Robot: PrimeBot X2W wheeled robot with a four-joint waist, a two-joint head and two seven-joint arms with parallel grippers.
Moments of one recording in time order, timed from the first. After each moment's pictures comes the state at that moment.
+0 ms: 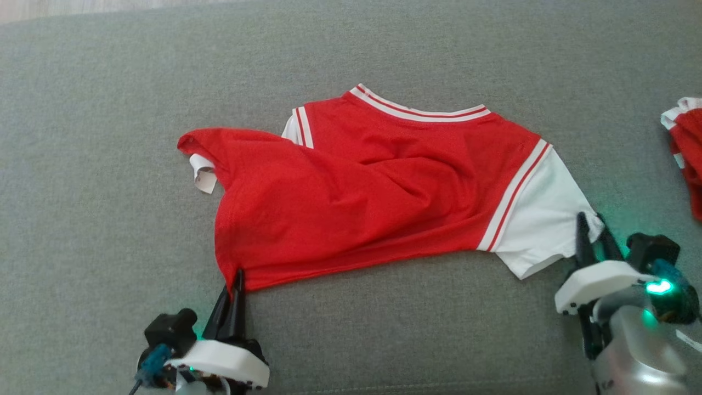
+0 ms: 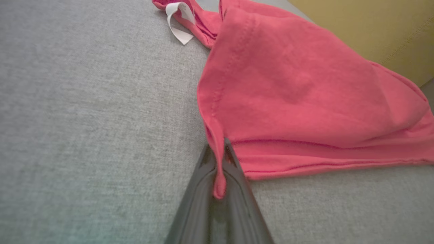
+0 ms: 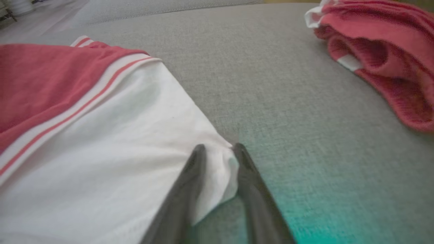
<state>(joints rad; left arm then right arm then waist) -0.15 0.04 -0.23 0.61 -0.40 -0.13 -0.27 -0.37 -0.06 -0.21 0.89 -0.01 0.13 -0.28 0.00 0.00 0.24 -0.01</state>
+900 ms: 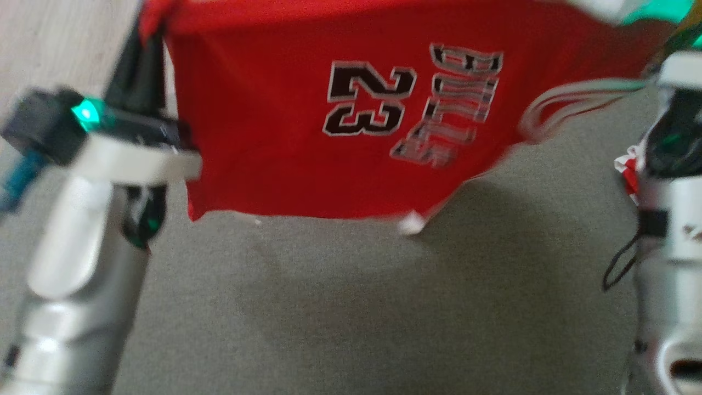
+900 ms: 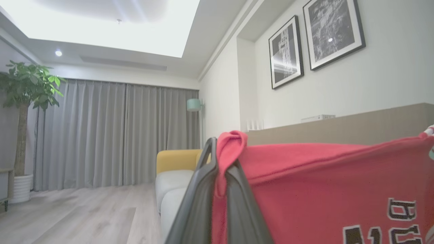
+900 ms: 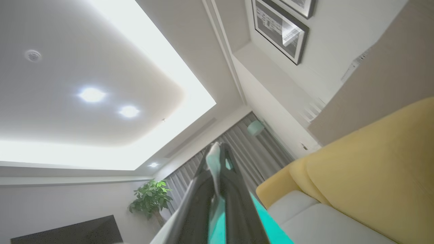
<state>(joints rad) -0.62 0.25 -0.27 0.28 -0.42 -0.13 -0.26 -0.69 -0.08 -0.09 0.29 0.73 0.13 -0.26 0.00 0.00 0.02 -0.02</state>
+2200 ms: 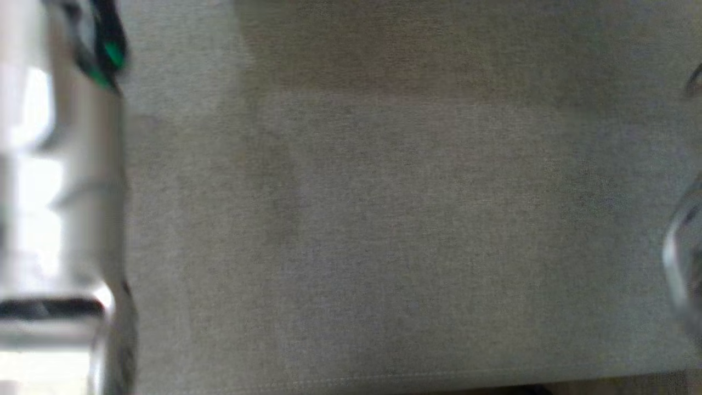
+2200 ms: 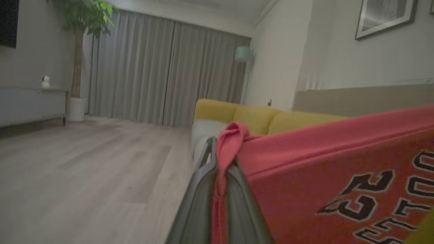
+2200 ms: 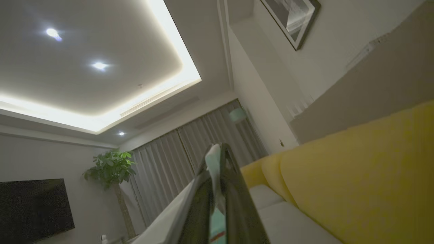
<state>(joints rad) -1.13 0.12 -0.07 0.57 -0.32 -0.09 -0.26 -1.35 -0.13 -0.19 0.48 0.44 0.13 -0.26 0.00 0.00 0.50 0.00</state>
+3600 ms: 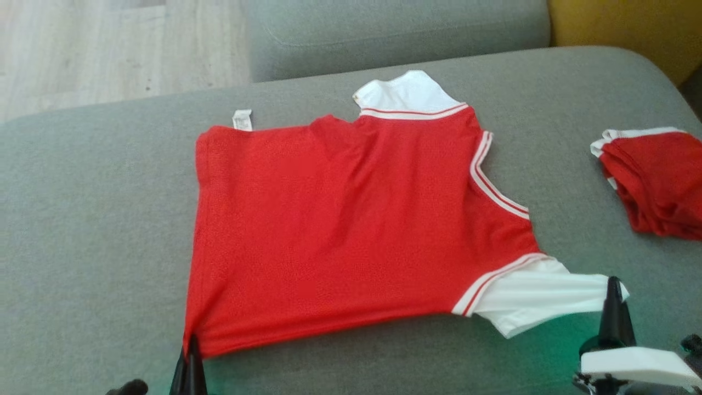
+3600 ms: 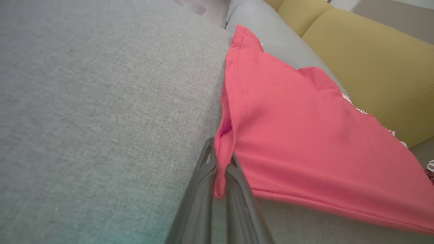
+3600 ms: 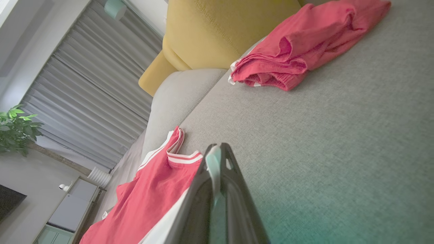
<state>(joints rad) 0.04 0.03 -0.07 0.56 -0.57 -0.13 -0.25 0.06 -0.06 -0.03 0.35 0.86 0.13 -0.26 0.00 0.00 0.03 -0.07</state>
